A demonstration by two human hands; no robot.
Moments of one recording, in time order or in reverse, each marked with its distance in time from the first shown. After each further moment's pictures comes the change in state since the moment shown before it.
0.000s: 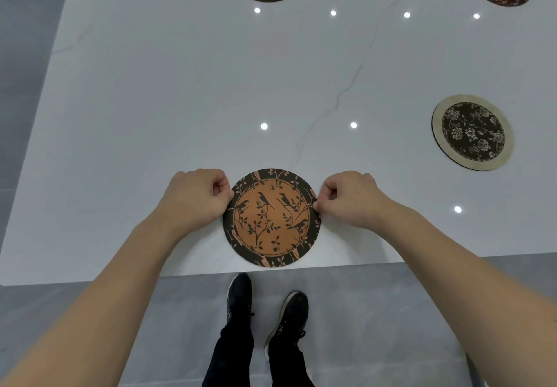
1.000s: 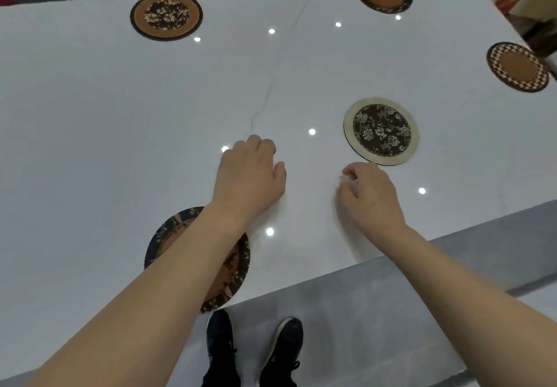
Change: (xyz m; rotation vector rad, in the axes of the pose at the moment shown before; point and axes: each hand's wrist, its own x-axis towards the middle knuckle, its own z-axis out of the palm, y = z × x) left_hand 0.065 0.189 0.059 0.217 0.266 0.425; right_hand -0.049 0.118 -0.042 0.104 0.600 0.213
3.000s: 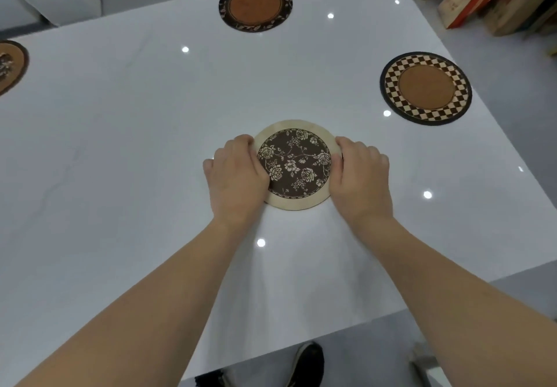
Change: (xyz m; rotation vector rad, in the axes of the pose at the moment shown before) left_hand 0.206 0.269 0.183 -0.056 0.226 -0.336; right_hand 0.198 0.289 -0.110 -0.104 0.159 -0.059
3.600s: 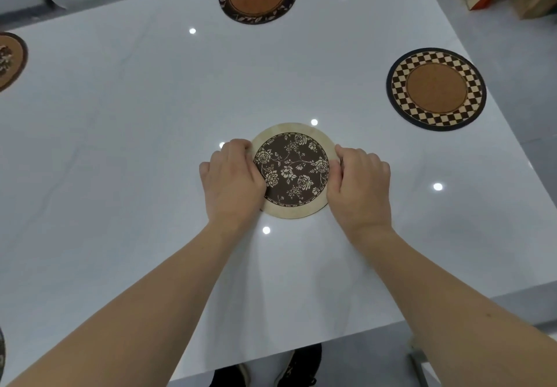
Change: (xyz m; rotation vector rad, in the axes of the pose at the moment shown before) left_hand 0.002 0.003 -0.001 0.018 -0.019 -0.010; right_hand 0.003 0.002 -0.004 0.089 -0.022 0.026
